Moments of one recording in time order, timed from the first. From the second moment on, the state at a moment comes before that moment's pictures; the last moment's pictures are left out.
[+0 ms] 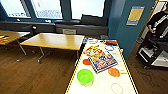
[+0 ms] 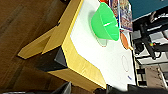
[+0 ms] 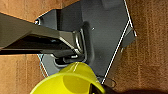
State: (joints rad) left arm 0.83 1.90 -1.15 -0.30 -0.08 -0.15; right arm -1.66 2.75 -2.35 -0.12 0.39 0.12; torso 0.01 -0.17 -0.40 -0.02
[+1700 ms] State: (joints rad) left arm 0.39 2.28 -1.50 -0.37 0.21 -0.41; right arm -1.60 2.75 -2.36 -0.12 0.35 0.13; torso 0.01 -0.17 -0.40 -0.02
